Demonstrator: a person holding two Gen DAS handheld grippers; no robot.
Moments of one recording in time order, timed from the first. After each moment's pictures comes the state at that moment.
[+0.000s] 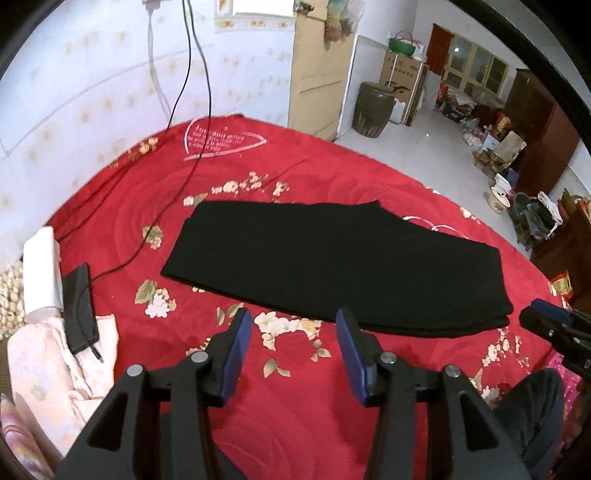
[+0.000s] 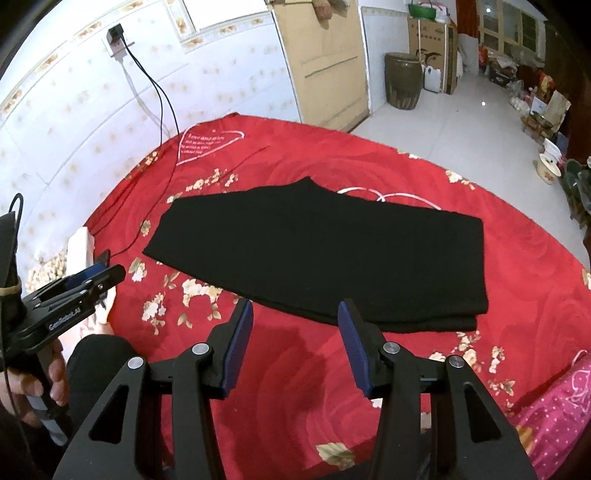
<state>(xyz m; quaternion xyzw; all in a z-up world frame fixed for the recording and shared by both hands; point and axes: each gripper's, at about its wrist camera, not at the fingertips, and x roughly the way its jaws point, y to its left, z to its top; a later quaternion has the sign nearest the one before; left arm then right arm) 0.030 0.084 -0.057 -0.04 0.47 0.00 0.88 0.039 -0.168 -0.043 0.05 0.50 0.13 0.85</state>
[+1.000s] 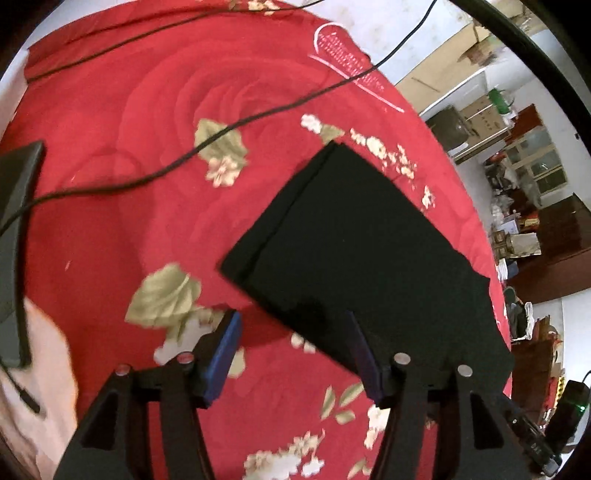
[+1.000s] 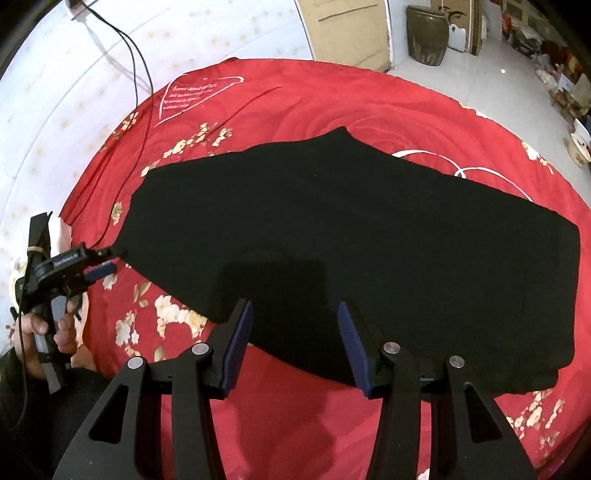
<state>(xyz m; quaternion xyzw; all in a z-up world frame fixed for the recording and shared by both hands) 0.129 0.261 -0.205 -0.29 0.53 0.04 0.80 0.145 -0.117 -0.143 0.06 0.57 0.15 0.80</state>
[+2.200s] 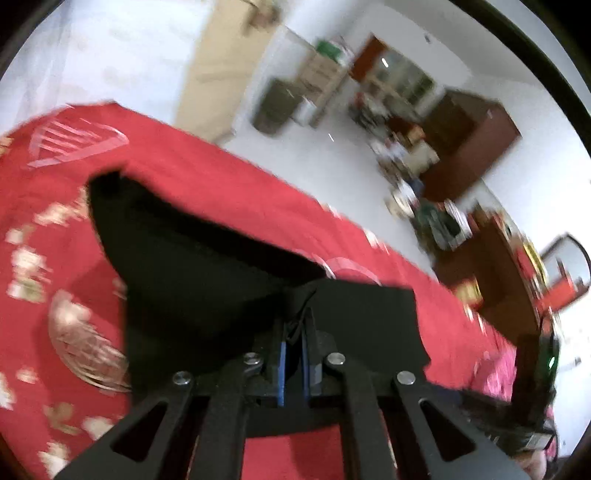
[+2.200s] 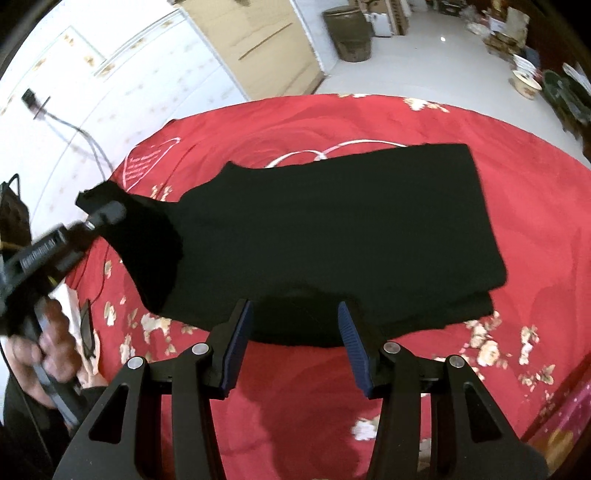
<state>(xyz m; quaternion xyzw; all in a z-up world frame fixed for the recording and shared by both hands) 0.155 -0.008 -0.101 -0.14 0.47 -0.23 0.84 0.085 -0.253 -0.126 0.18 0.54 0.06 0.82</state>
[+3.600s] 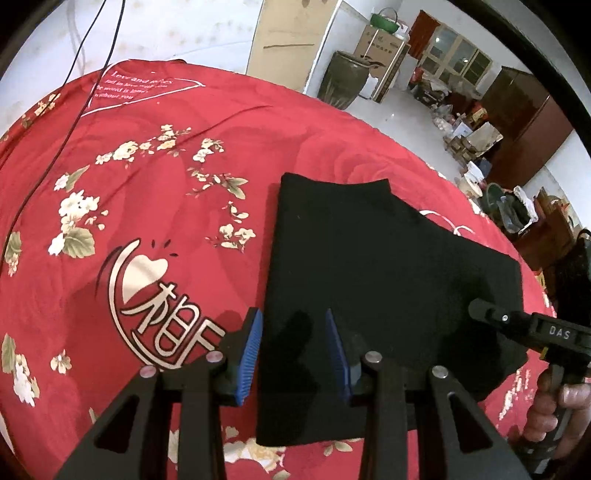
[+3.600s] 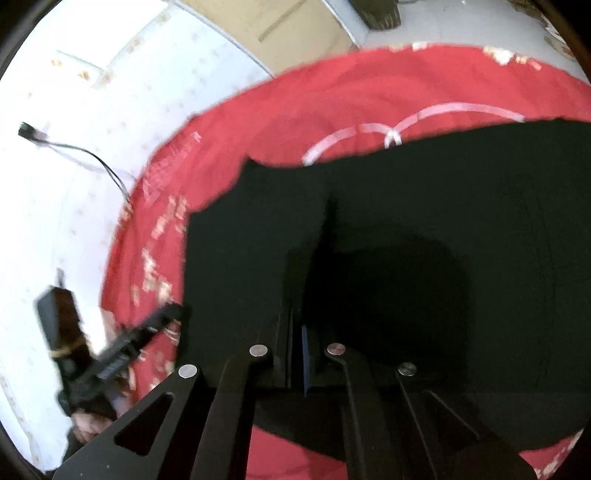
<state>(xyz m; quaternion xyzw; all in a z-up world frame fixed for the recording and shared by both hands) 0.161 0.060 -0.167 -0.10 0.51 -0.10 0.85 0.173 -0.221 -0.191 0.26 0.54 0.16 0.79</state>
